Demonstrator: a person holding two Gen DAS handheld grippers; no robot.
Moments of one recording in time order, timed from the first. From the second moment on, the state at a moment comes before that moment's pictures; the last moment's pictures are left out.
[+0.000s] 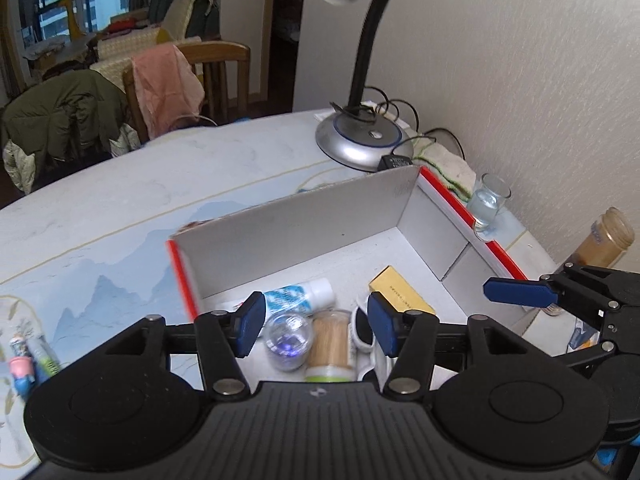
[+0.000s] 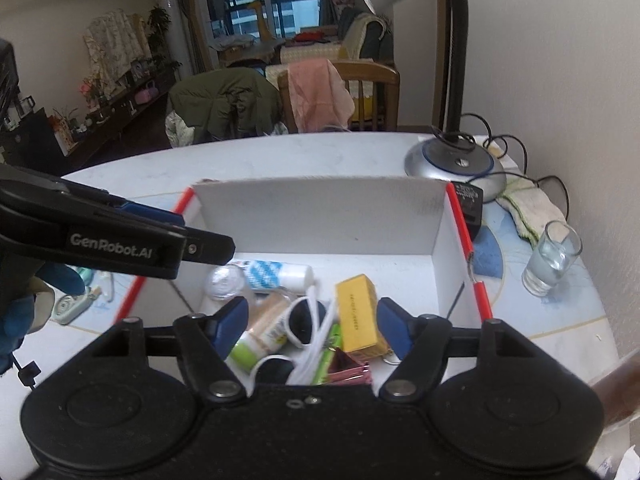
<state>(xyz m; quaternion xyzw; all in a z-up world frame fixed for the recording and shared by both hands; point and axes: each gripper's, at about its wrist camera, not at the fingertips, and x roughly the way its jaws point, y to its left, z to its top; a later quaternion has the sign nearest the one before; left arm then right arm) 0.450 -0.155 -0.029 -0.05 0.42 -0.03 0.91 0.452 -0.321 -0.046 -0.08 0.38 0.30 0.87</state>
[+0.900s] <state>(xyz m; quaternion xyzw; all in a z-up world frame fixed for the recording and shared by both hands) 0.294 -0.020 -0.002 -0.08 0.36 -0.01 0.93 0.332 -0.235 -0.019 -0.03 0.34 0.31 0.89</state>
